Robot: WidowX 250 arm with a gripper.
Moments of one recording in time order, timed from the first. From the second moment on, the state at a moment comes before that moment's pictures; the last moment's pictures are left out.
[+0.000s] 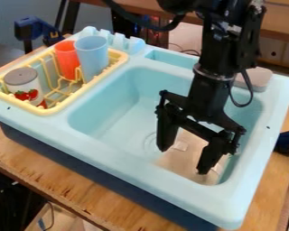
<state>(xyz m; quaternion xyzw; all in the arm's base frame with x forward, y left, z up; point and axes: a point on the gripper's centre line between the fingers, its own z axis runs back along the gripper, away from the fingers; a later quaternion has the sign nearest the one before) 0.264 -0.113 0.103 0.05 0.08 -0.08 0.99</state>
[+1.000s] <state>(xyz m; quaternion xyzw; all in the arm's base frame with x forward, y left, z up) 0.275 -0.106 0.079 -0.05 0.05 -0.08 0.99</state>
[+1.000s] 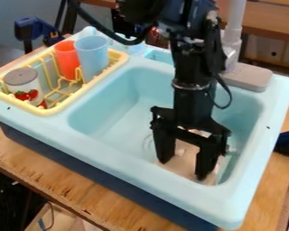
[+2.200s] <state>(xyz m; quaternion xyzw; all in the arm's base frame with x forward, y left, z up) 0.323 -0.116 0.114 -0.01 -0.03 -0.15 0.99</state>
